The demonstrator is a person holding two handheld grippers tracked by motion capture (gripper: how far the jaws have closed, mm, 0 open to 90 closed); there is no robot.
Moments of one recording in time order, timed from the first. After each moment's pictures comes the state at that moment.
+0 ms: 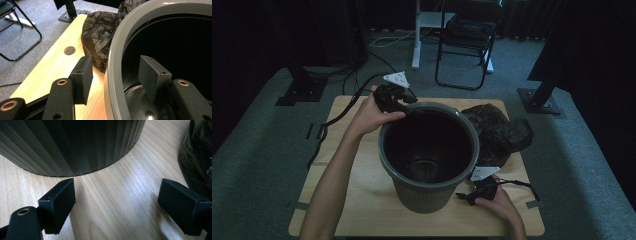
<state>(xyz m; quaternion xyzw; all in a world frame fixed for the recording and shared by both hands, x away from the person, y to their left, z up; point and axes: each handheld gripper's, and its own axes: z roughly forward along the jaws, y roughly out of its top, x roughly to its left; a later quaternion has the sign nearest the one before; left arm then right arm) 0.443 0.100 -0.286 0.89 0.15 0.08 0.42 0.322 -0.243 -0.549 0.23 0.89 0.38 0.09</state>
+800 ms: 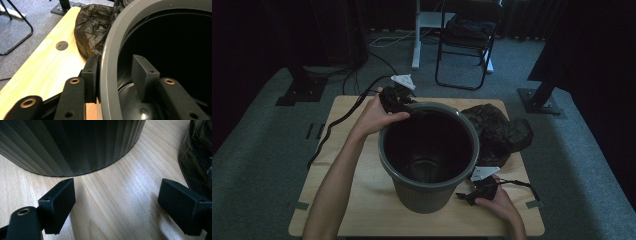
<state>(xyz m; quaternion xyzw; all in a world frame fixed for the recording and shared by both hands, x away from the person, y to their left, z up) 0.448 0.089 -0.291 0.90 0.15 0.06 0.40 0.322 -0.243 -0.549 0.23 0.89 0.38 0.09</state>
